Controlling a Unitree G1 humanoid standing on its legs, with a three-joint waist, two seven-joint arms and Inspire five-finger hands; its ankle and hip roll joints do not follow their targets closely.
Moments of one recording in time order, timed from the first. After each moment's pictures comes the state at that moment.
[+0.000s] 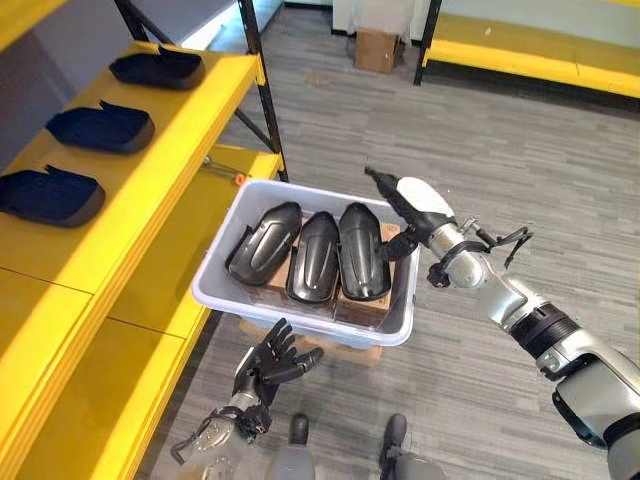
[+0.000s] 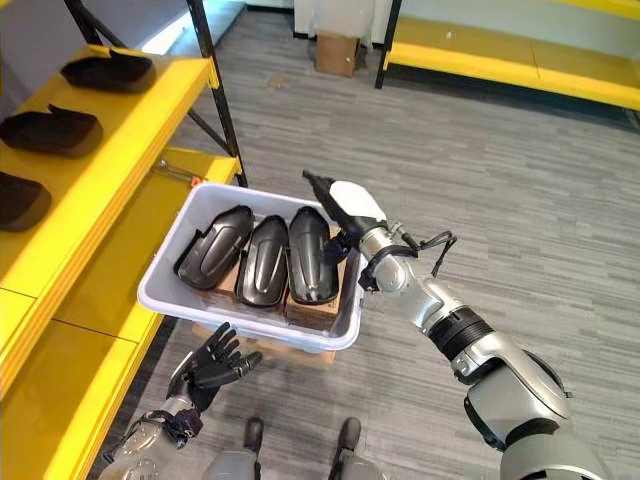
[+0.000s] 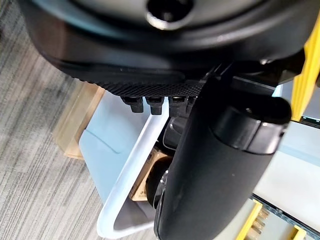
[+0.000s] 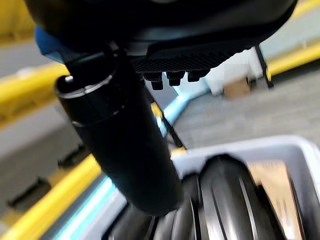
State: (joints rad) left arm 0.10 0.39 -0.28 0.30 -0.81 -0.11 -0.05; right arm -0.85 -0.60 0.74 0.49 -0.16 -0.06 -0.11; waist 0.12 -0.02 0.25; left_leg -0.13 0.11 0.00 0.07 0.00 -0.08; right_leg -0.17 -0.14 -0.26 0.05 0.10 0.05
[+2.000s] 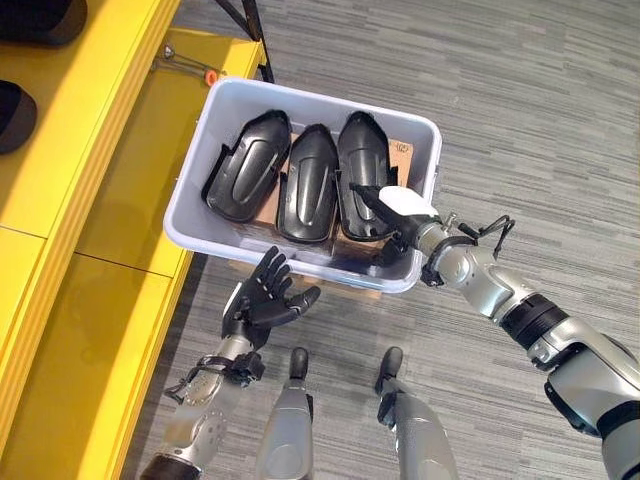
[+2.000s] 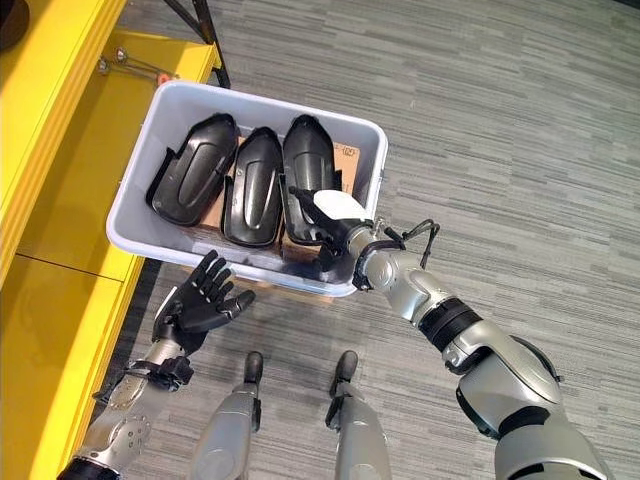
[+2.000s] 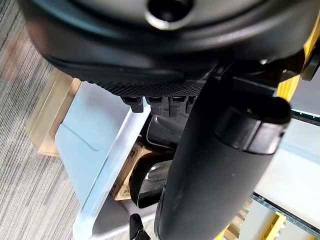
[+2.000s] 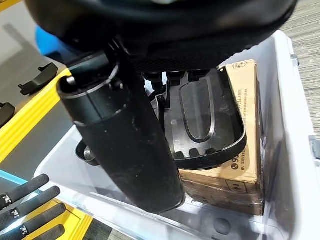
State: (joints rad) left arm -0.02 0.45 -0.23 0.11 -0.82 -0.16 -0.03; right arm -0.92 -0.58 0.77 0.53 -0.24 -0.02 -0.04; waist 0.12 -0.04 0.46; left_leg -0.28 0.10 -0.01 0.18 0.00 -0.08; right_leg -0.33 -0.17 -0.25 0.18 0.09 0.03
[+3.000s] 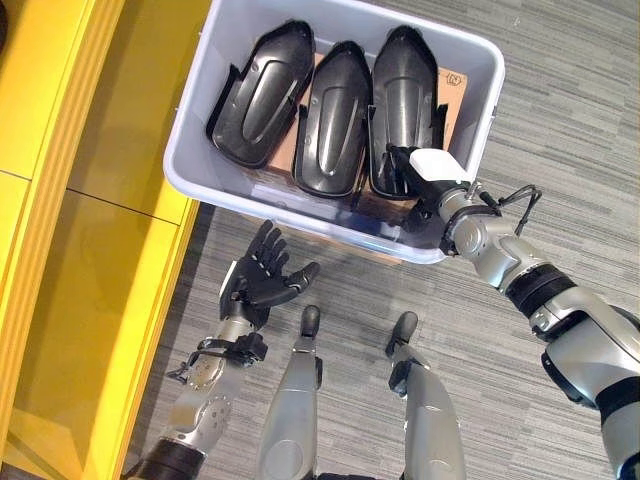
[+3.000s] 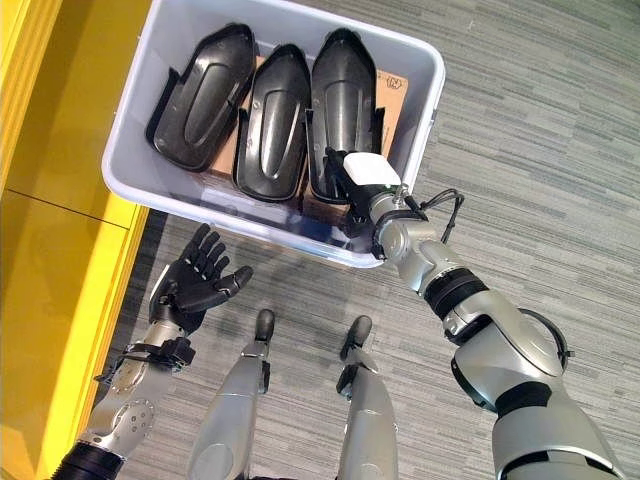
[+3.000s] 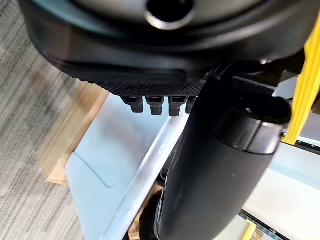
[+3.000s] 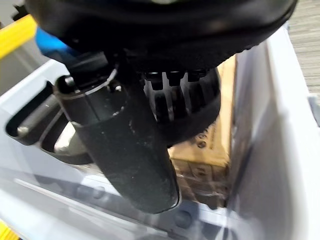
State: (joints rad) left arm -0.07 0.45 -0.23 0.07 -0.82 -0.20 0.04; right arm -1.08 -0.58 0.79 0.76 -0.31 0.02 -0.12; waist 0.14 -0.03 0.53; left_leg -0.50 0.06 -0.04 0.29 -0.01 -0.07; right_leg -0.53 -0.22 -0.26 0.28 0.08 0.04
